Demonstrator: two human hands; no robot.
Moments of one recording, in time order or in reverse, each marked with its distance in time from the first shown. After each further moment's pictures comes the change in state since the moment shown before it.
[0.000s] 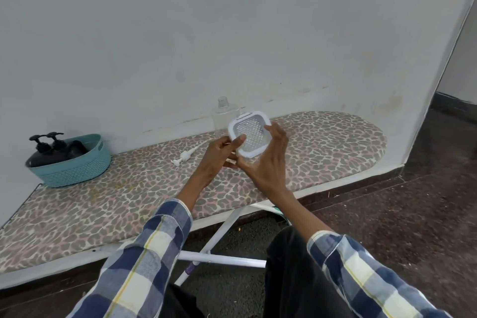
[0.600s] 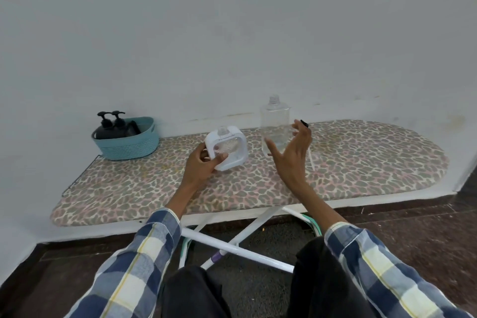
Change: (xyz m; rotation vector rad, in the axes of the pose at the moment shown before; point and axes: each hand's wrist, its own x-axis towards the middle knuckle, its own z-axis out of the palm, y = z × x) left_hand -0.057 -0.059 -0.140 0.140 0.415 0.084; right_hand 0.007 -0.026 0.058 0.205 -0.125 0.170
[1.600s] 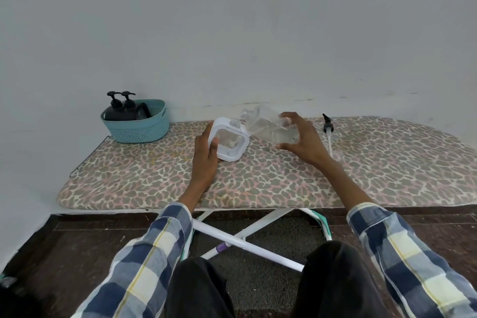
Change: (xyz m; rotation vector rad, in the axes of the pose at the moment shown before) left_hand 0.018 -0.048 0.002 0.239 0.178 0.137; right_hand 0.066 0.035 0.009 -0.152 -0.550 -0.078
